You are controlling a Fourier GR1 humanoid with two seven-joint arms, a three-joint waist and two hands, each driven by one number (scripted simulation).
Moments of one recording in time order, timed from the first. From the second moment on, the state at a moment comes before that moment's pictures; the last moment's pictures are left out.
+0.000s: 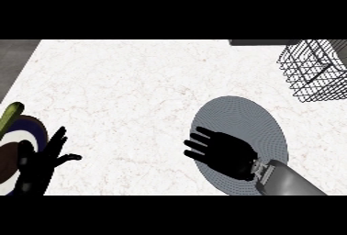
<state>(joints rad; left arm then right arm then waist) 0.13 0.40 -0.08 -1.46 0.21 0.14 0.23 -0.43 -0.47 0.78 -1.57 1.20 0.39 -0.31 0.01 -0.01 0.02</state>
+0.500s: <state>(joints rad) 0.14 0.38 -0.08 -1.48 0.19 0.13 0.25 -0.44 -0.46 0.79 -1.50 1.29 0.23 -0.41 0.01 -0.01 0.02</state>
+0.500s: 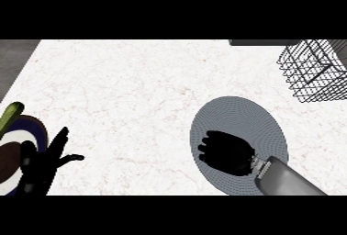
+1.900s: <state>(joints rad) 0.23 0.36 -0.02 -1.53 0.20 0.11 0.25 -0.26 -0.10 -0.04 -1.89 0.63 0.24 0.24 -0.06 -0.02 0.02</state>
